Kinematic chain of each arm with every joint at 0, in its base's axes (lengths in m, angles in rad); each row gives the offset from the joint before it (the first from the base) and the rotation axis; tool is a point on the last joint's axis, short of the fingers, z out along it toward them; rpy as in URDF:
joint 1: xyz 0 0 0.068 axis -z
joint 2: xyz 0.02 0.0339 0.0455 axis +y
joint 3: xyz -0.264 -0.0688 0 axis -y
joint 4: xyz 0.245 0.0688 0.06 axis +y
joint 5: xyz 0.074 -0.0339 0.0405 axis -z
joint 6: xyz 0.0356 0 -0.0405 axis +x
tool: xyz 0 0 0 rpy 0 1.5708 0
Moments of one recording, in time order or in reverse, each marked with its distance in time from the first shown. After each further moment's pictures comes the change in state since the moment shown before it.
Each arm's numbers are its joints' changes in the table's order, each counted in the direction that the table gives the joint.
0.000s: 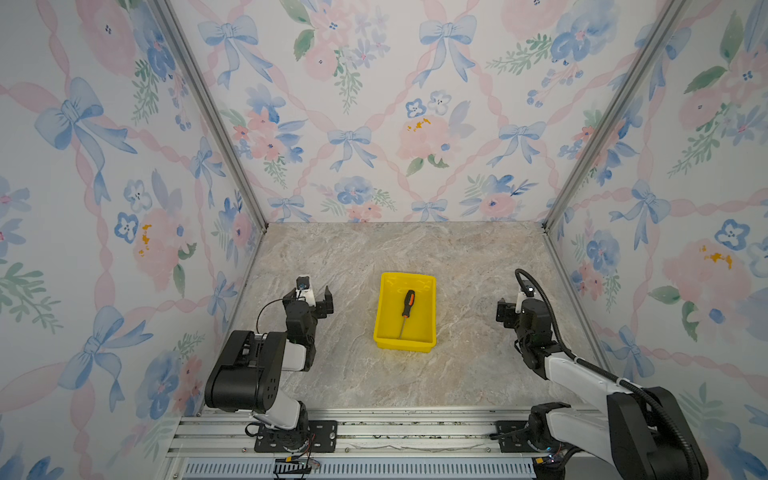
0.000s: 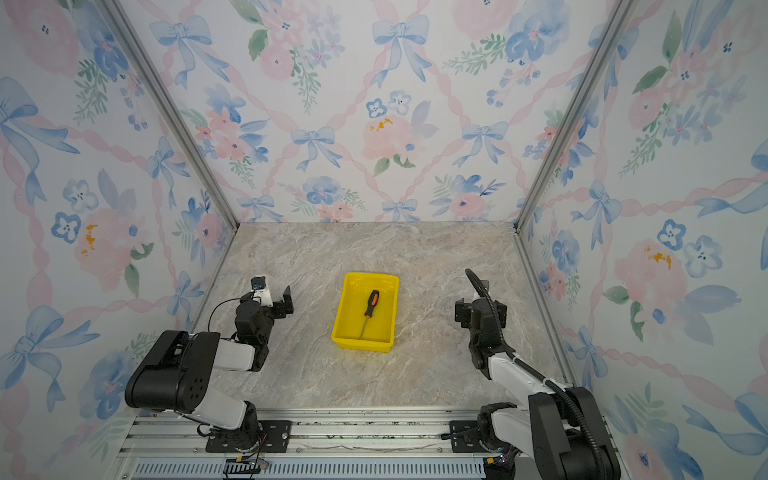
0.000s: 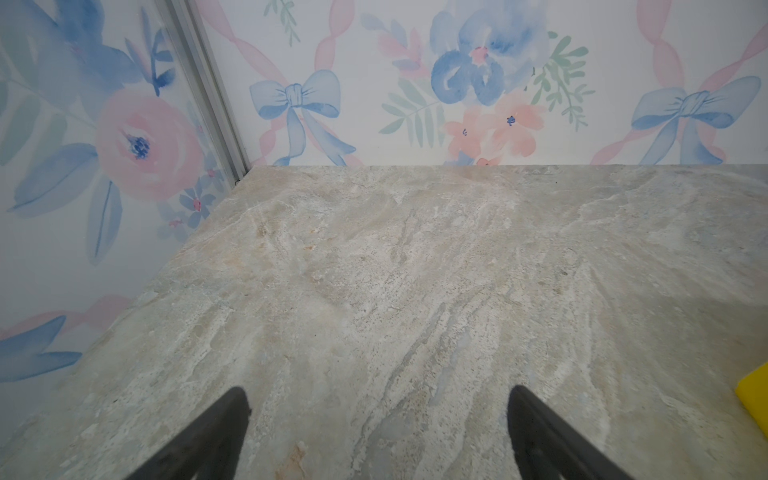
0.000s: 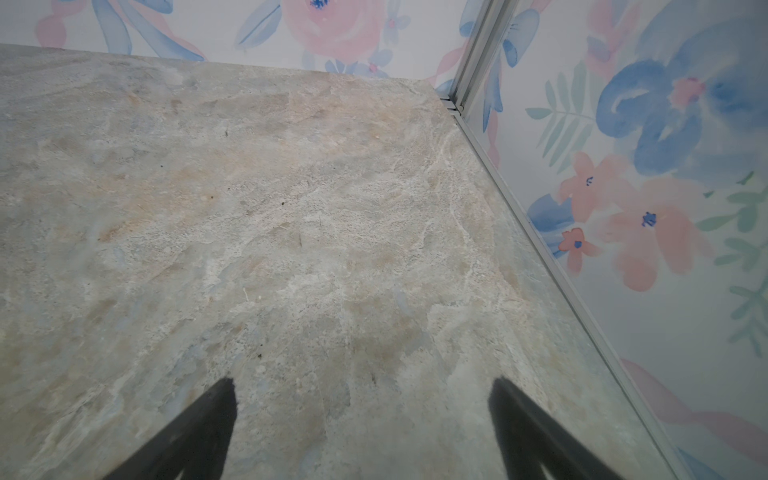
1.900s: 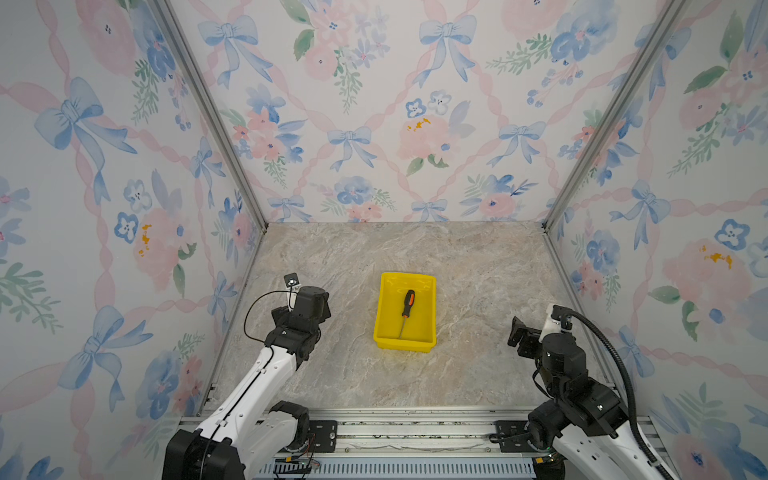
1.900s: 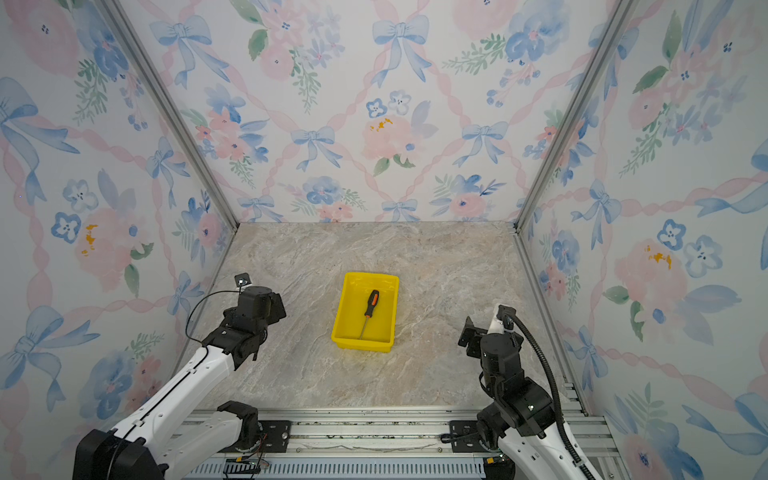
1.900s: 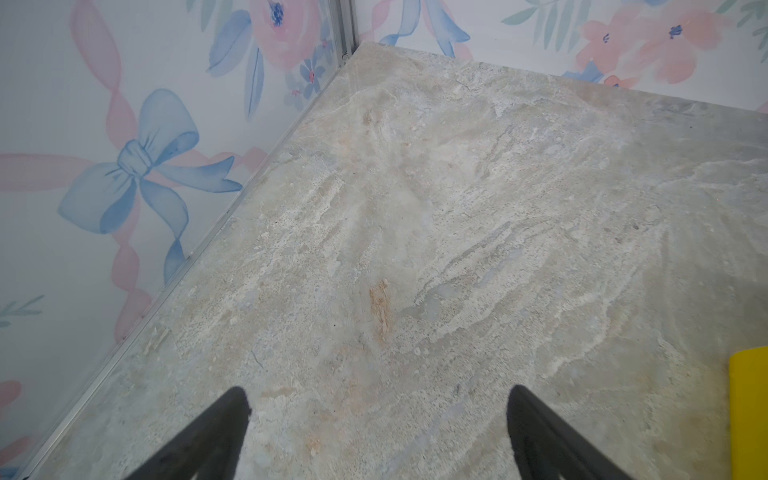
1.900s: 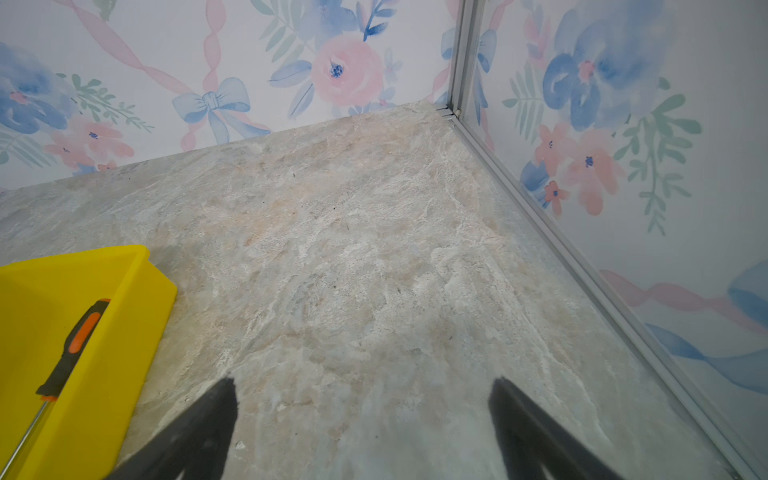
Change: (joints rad) left arm 0.189 -0.561 0.293 1.341 -0.419 -0.395; right arm -0.339 -0.880 0.102 0.992 0.246 0.370
